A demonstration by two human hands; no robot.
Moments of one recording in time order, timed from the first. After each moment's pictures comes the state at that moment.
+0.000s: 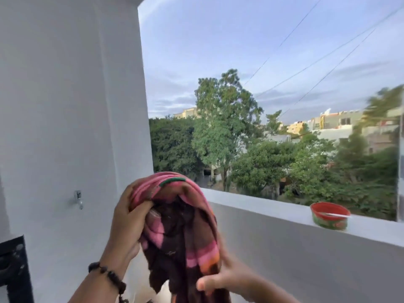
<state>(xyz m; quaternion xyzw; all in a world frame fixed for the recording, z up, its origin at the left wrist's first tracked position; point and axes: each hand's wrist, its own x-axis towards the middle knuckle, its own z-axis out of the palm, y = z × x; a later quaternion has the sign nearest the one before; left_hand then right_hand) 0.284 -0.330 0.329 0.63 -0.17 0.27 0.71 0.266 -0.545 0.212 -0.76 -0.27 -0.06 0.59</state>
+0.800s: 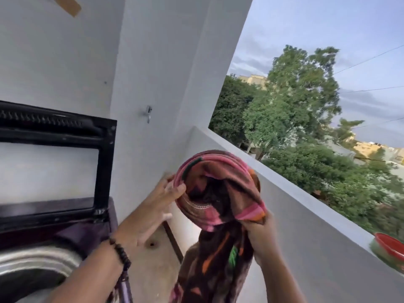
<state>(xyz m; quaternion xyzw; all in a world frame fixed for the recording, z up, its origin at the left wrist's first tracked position) 0.227 -0.252 0.203 0.58 -0.11 0.01 0.81 0.261 -0.491 0.209 -0.71 -0.16 -0.17 0.66</state>
